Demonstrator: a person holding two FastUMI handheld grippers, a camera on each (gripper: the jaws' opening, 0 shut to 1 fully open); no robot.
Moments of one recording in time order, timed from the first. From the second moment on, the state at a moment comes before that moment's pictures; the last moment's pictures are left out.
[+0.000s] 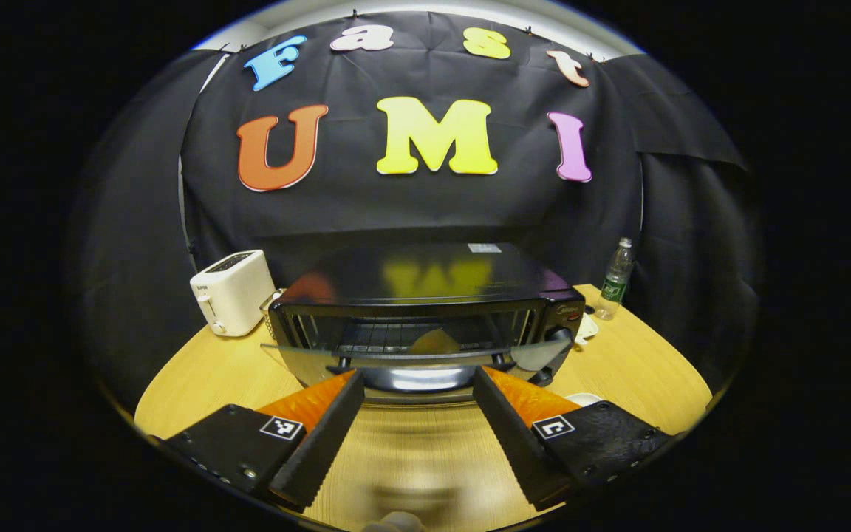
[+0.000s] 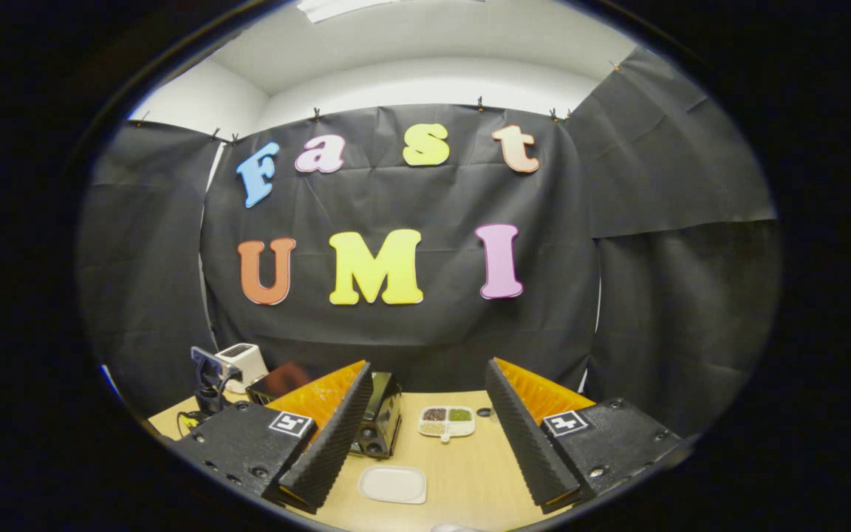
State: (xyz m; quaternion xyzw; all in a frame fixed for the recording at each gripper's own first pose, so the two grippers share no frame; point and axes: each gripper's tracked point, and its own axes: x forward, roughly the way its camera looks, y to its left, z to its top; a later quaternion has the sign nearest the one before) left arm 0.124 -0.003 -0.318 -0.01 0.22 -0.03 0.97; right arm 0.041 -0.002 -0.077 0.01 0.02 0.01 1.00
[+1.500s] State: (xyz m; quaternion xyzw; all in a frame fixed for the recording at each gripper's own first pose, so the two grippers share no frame) left arm 0.022 0.046 -0.047 -0.02 0.03 0.01 1.00; right arm 0.034 0.019 -0.029 -0.01 0.01 0.02 1.00
